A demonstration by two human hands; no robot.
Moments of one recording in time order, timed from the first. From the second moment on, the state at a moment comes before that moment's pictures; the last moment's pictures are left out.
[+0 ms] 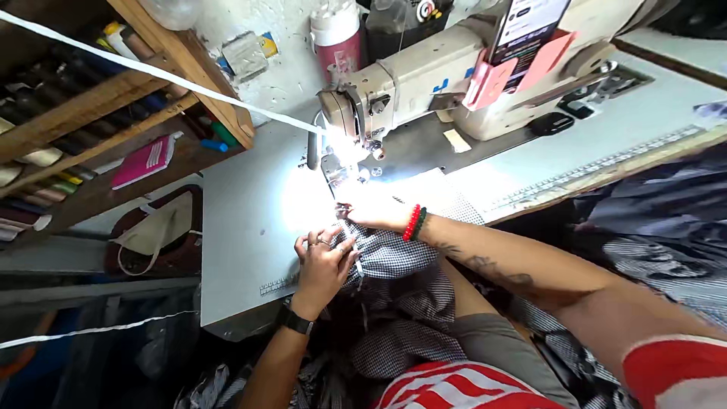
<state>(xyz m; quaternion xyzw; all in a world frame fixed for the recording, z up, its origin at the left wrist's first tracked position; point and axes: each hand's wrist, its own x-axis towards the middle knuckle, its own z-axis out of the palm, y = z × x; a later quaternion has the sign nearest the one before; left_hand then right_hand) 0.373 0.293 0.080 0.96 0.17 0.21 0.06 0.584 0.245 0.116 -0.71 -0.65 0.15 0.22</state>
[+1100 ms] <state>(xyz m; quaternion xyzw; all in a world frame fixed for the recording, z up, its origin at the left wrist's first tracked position) 0.432 0.354 0.117 0.99 0.12 -0.03 0.10 0.663 0.167 0.099 -0.74 -0.64 -0.03 0.20</state>
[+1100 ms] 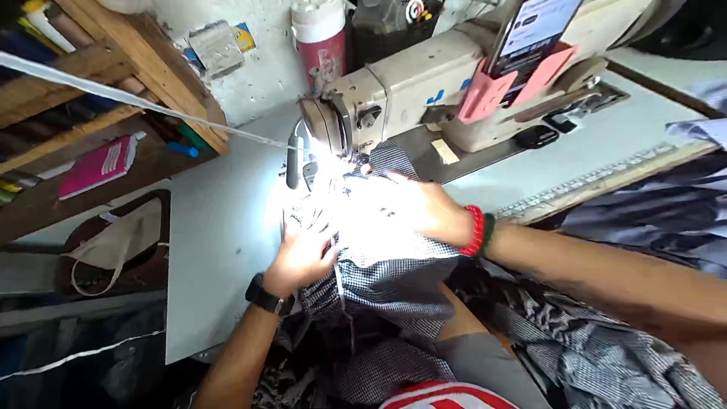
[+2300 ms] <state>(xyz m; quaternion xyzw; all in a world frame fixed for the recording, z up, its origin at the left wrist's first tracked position) 0.416 0.332 0.130 0.98 0.11 -0.12 0.12 0.653 0.133 0.092 -0.64 -0.75 -0.04 0.16</state>
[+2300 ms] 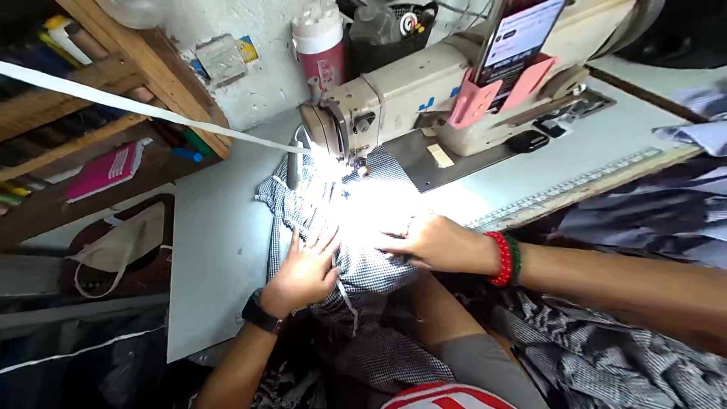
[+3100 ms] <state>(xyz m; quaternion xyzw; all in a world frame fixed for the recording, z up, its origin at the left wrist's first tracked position) 0.406 0.340 0.118 0.98 0.13 -0.07 0.13 0.667 0.133 0.088 -0.68 -0.71 -0.02 0.16</state>
